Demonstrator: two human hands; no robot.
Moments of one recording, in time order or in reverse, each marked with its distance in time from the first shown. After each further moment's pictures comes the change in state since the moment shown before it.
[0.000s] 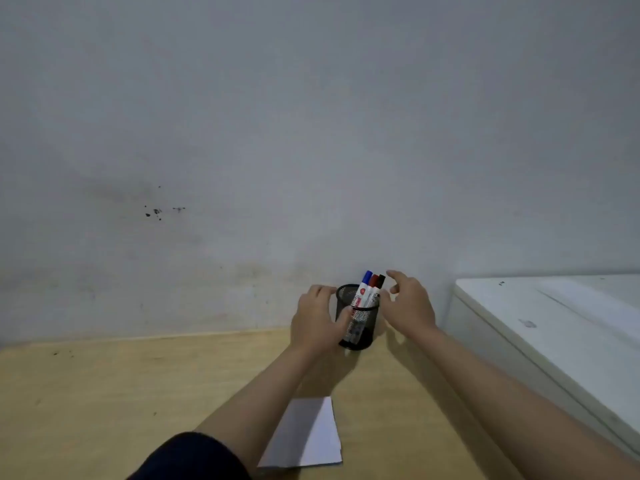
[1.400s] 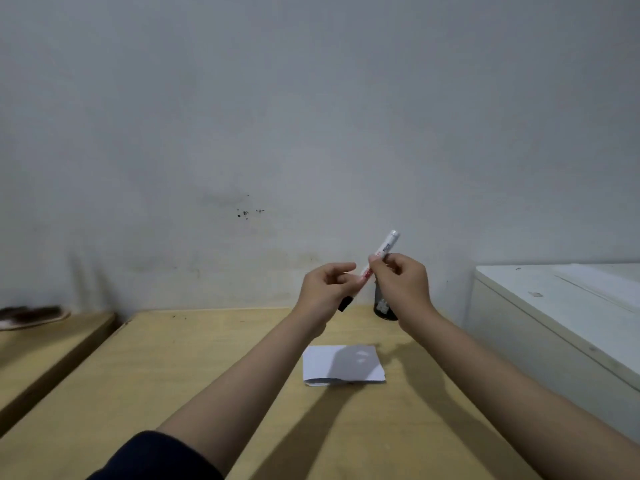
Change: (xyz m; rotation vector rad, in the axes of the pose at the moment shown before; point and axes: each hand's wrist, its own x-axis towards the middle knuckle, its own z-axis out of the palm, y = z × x) left_hand -0.113 0.069 -0.155 -0.857 -0.059 -0.272; right_hand -0.155 -0.154 -0.057 0.713 0.027 0.048
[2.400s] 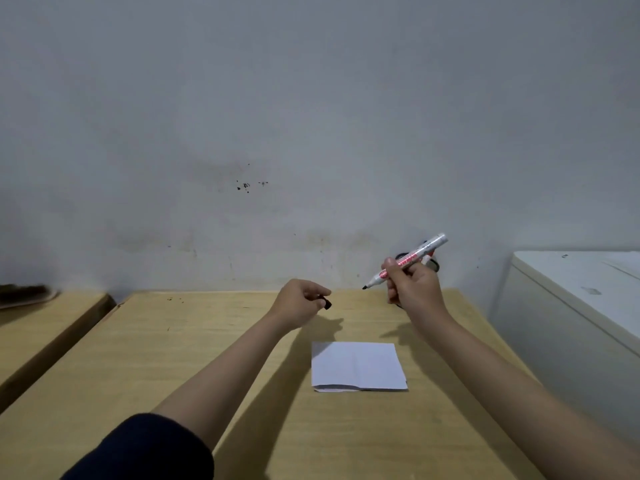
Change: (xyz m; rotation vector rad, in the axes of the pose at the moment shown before) left_hand 0.068 -0.085 -0.082 0.633 0.016 -0.124; right_hand 0.043 0.071 0.026 0.164 -0.139 0.122
